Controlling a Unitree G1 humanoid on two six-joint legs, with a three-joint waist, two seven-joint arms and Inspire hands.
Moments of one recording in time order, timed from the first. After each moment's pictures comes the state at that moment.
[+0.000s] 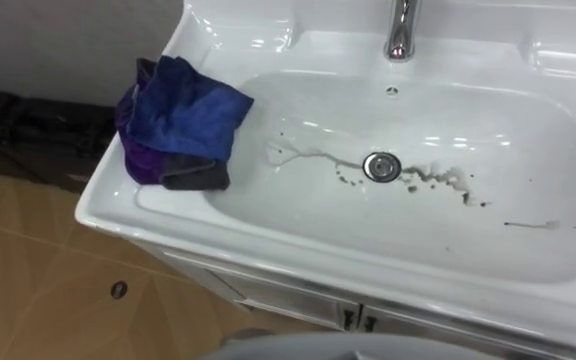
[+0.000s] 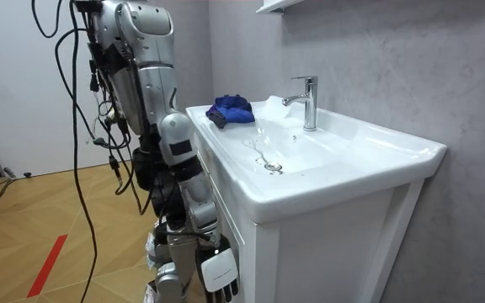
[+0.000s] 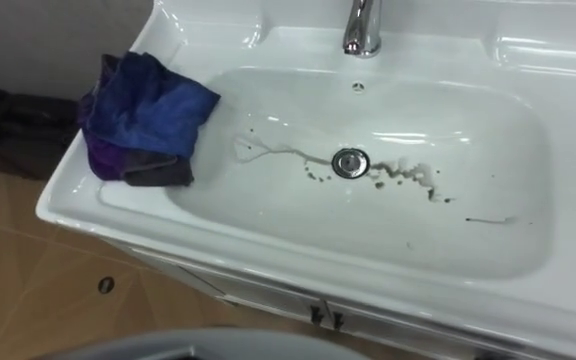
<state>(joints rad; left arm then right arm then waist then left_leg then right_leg) 0.20 0.45 0.75 0.77 -0.38 0.06 0.62 0.11 -0.37 -0.14 1.31 -0.02 0.11 0.05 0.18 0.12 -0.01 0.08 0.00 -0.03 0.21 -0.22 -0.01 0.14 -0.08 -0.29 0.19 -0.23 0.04</state>
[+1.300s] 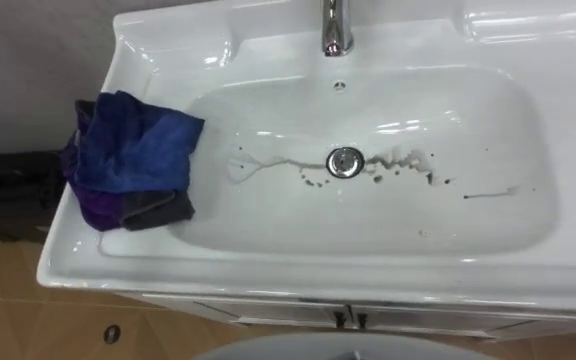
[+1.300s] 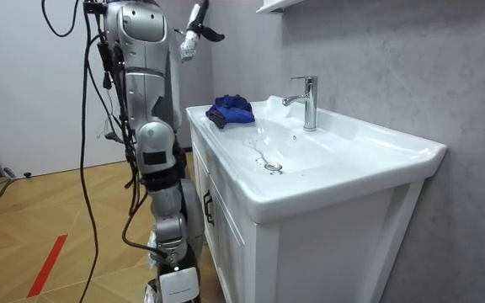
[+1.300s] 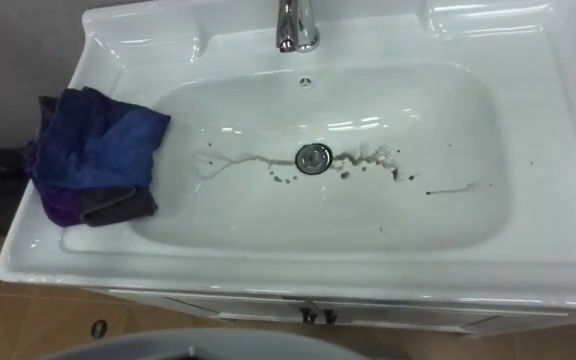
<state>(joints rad) 0.08 0.57 0.48 -0.14 0.40 -0.01 0.61 0.16 -0.37 -0.10 1.38 0.08 0.06 0.11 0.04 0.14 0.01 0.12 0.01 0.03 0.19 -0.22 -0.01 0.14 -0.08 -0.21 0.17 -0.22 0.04</state>
